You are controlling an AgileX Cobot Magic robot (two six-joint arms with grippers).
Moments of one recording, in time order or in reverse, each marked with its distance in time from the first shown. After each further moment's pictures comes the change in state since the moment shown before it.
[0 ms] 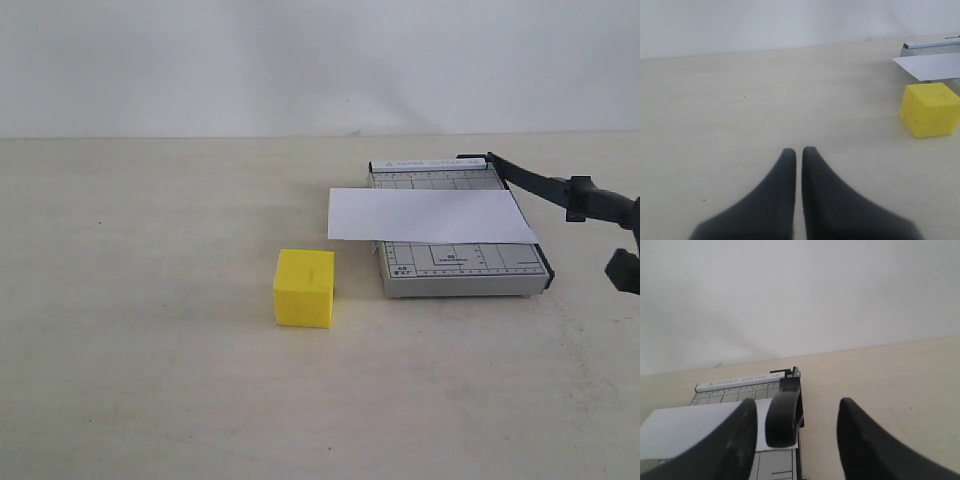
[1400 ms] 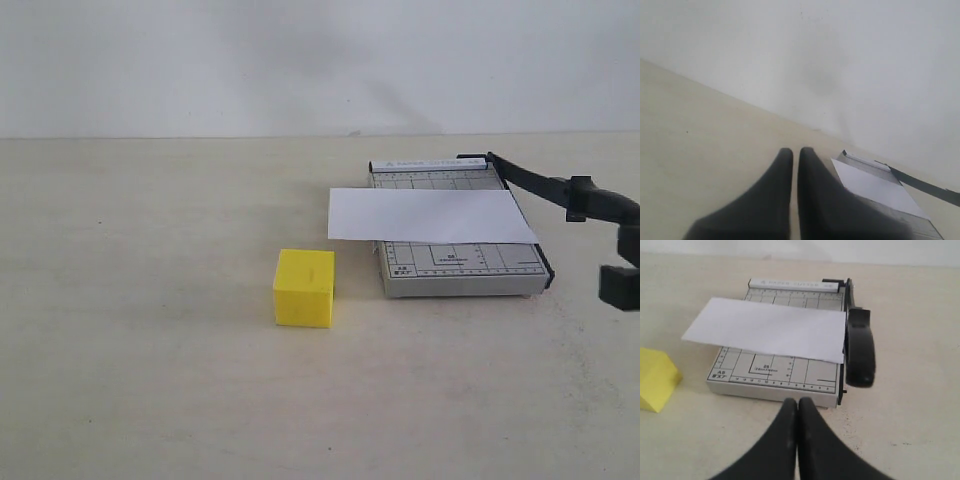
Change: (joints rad) left arm 0.000 0.000 0.000 -0.534 -0.231 0.051; right arm 0.000 -0.428 -0.274 0.300 1.114 -0.495
